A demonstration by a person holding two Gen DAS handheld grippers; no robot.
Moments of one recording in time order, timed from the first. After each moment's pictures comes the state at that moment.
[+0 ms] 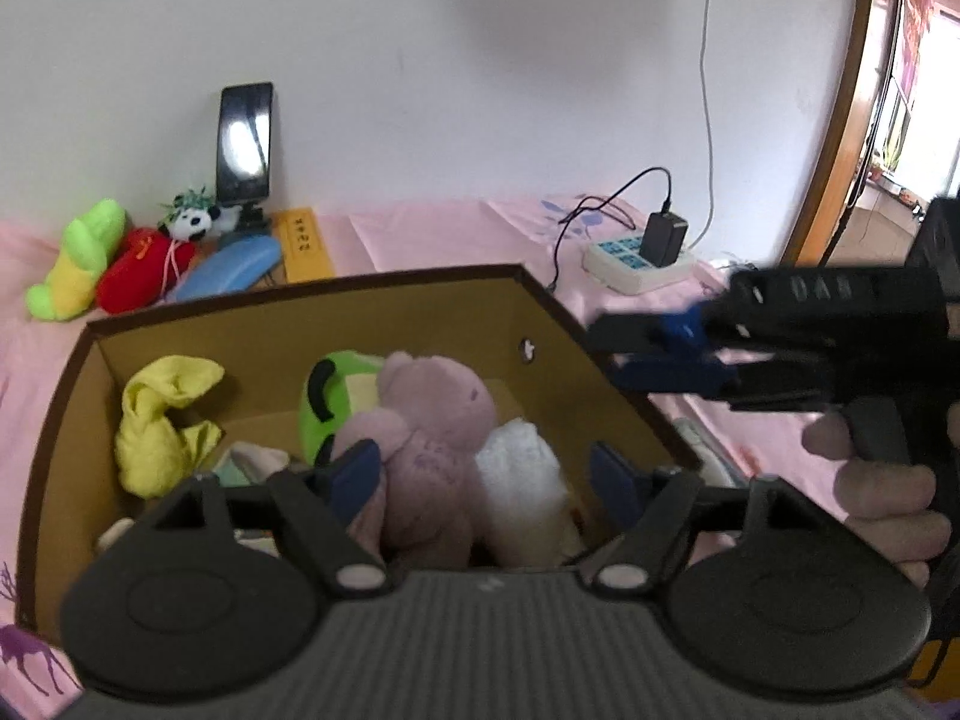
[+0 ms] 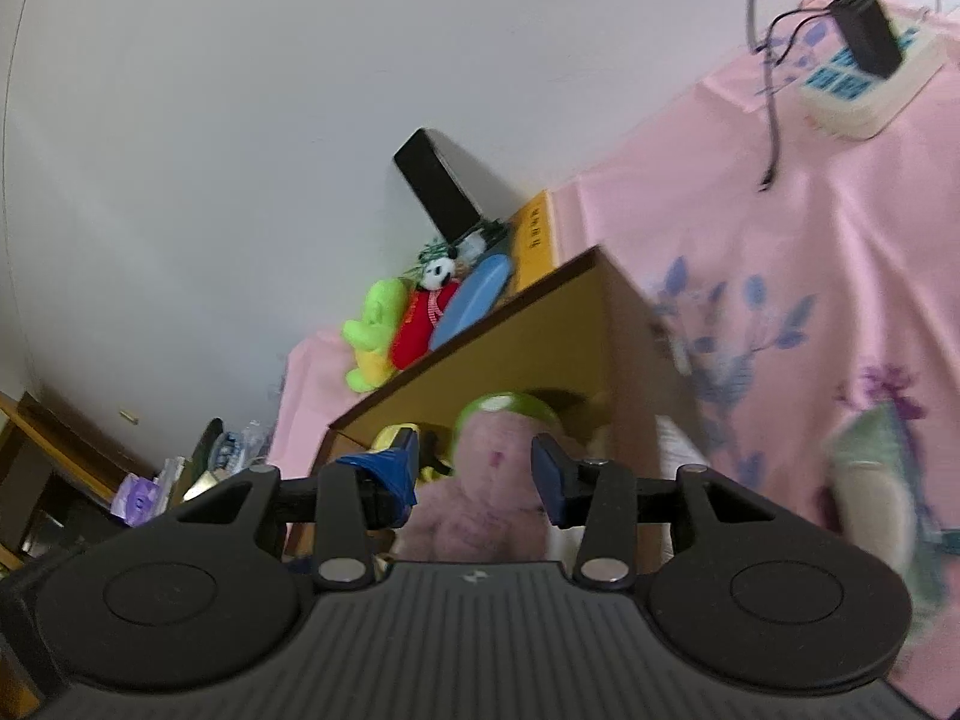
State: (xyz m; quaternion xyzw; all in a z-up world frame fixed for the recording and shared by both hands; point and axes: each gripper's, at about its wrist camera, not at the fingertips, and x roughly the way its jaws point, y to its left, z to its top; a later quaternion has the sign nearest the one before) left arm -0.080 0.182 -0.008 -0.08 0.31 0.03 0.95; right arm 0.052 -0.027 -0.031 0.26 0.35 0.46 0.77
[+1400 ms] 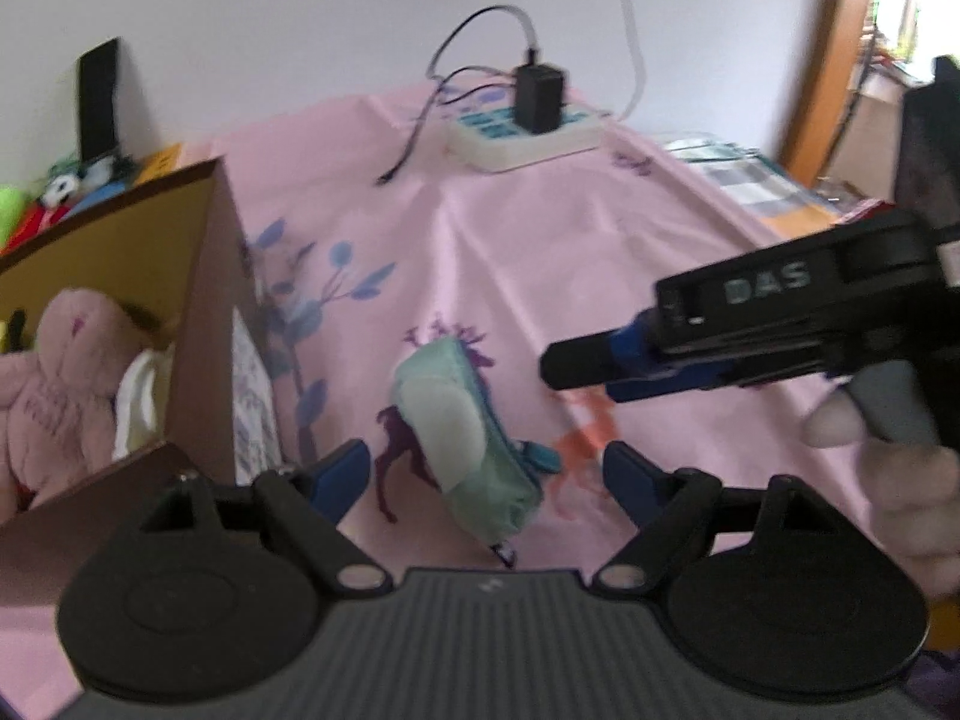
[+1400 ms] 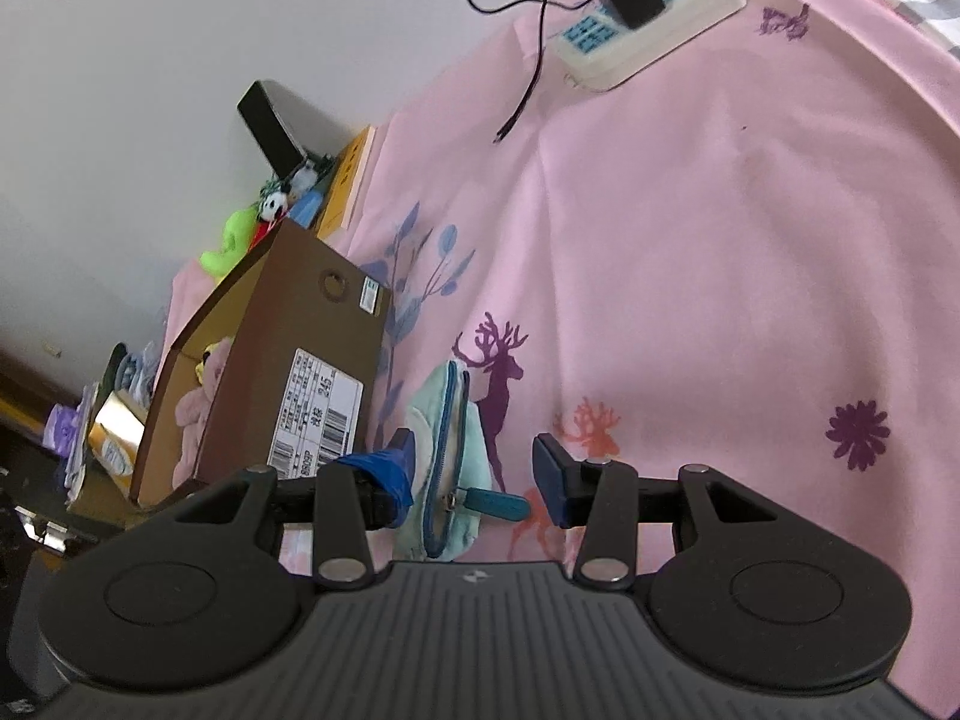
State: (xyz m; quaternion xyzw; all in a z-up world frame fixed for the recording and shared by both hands) left arm 0.028 0.000 -0.063 -0.04 0.42 0.05 0.90; right arm 0.134 -0.164 -0.096 0.18 0.46 0.43 0.75
